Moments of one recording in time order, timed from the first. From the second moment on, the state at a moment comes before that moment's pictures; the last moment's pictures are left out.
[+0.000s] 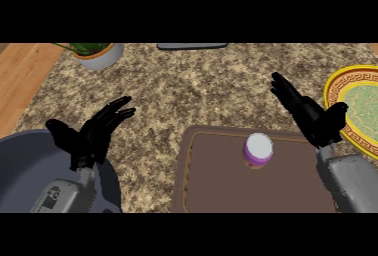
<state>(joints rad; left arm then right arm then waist) -0.18 0.25 -0.23 -1.45 0.37 0.30 0.10 -0.33 -0.37 0.17 -1.38 -0.21 0.10 0.08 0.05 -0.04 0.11</state>
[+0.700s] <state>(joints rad) -0.06 0.38 -0.20 -1.60 0.28 0.23 0.09 -0.32 -0.53 -0.13 -1.45 -0.03 -0.32 0.05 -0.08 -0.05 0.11</state>
